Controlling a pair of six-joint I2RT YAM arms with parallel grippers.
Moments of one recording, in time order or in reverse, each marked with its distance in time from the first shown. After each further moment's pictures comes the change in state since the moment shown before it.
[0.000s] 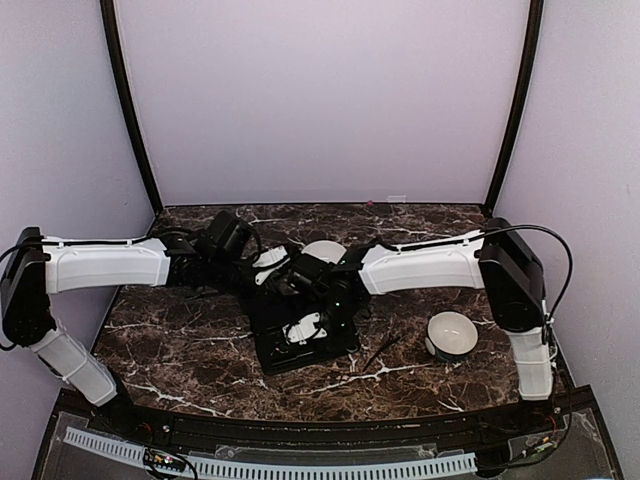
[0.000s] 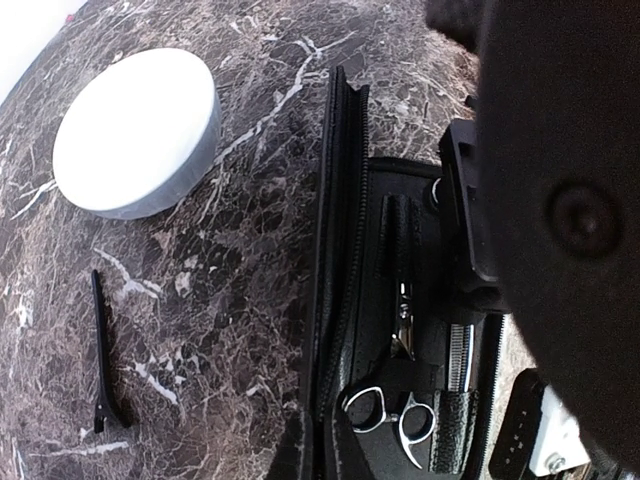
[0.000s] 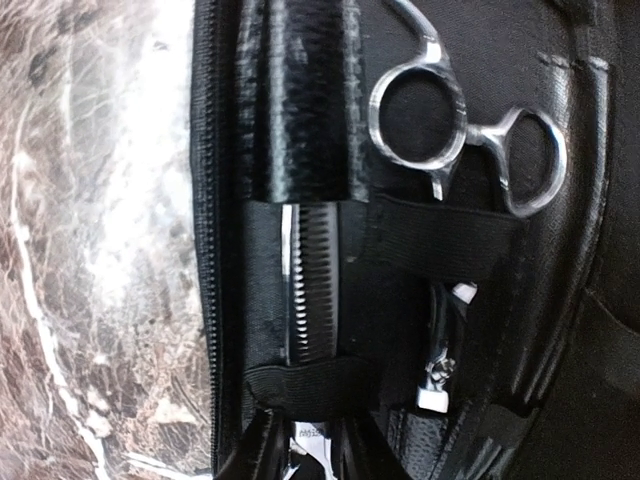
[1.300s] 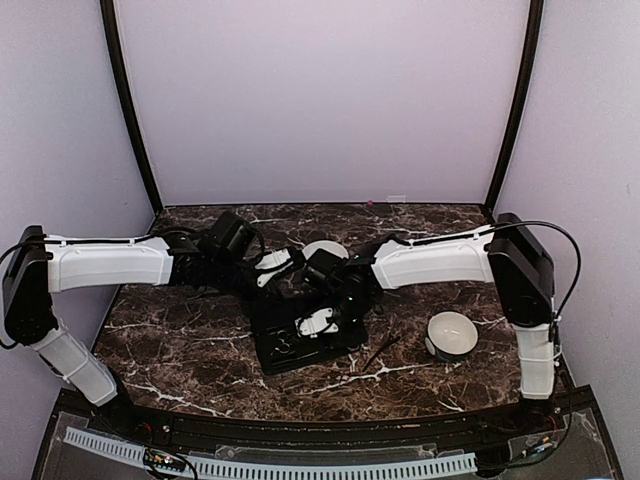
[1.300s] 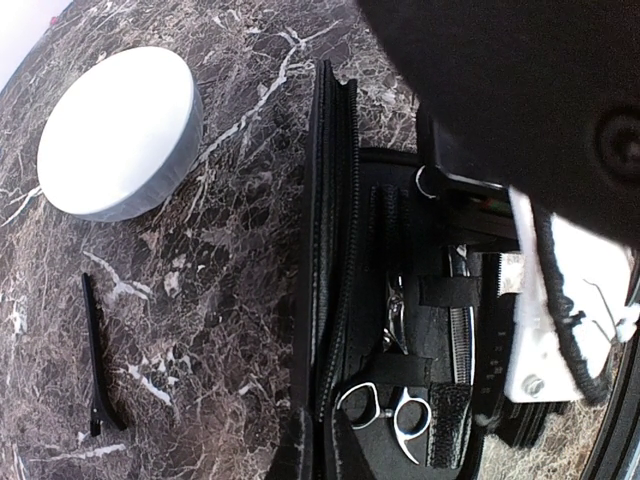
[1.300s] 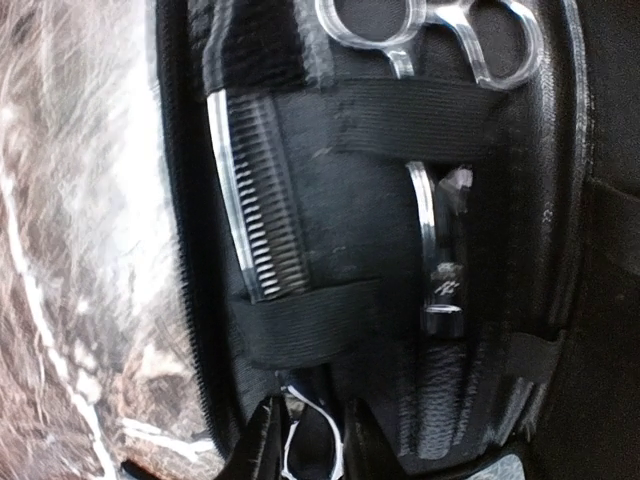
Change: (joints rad) left arm -0.011 0.018 0.021 -0.031 0.004 0.020; right arm -0.056 -0.058 -0.094 0.020 -0.015 0.055
